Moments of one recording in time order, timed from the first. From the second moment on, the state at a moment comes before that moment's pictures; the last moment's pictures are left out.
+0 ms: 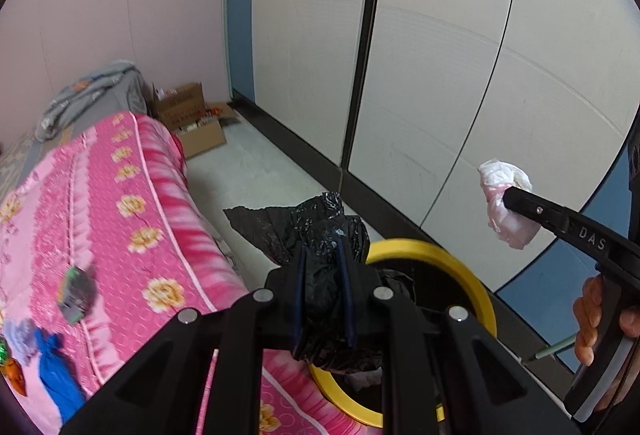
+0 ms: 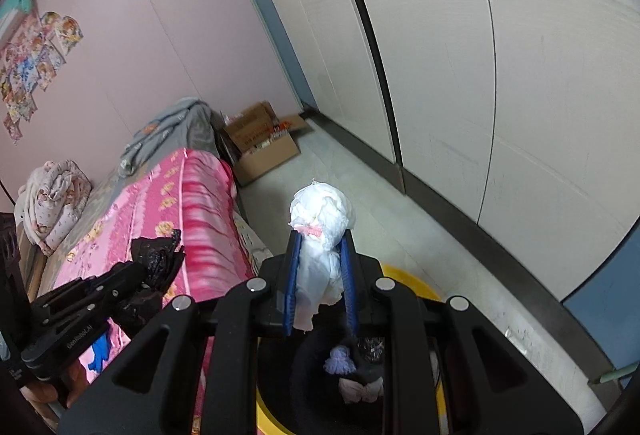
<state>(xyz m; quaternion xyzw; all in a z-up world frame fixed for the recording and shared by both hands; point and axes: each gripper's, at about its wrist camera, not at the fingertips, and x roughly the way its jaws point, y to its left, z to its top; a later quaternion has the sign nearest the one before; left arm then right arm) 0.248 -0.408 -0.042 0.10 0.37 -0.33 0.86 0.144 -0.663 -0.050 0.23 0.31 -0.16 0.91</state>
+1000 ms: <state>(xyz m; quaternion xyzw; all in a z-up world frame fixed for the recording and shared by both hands) 0.243 -0.387 -0.079 0.06 0.40 -0.32 0.85 0.134 -0.652 -0.093 0.23 0.34 -0.21 0.89</state>
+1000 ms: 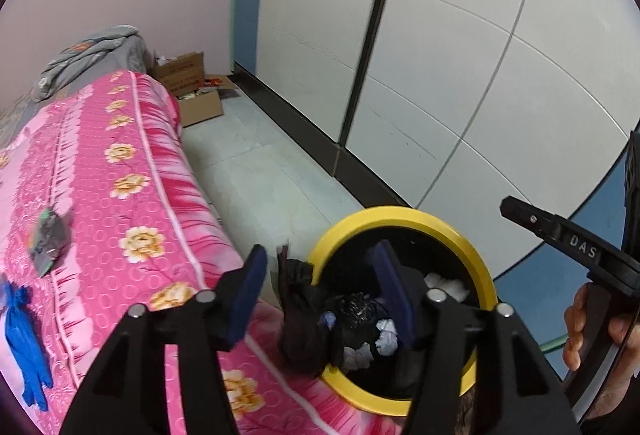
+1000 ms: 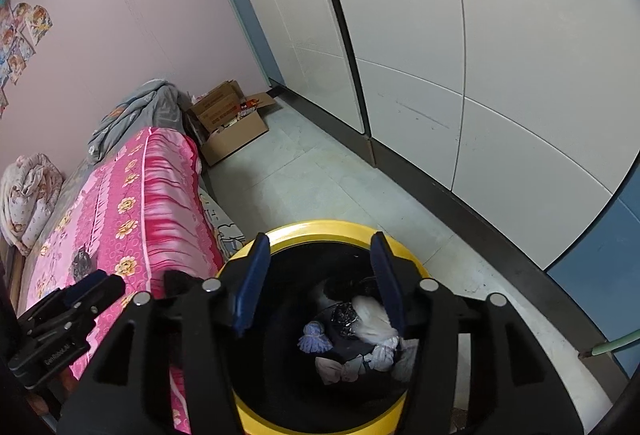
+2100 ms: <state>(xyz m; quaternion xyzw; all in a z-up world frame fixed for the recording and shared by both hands) 0.269 -0.041 0.007 -0.01 0.30 -0.08 0.95 0.218 -0.396 0.004 0.12 0.31 -0.02 0.94</state>
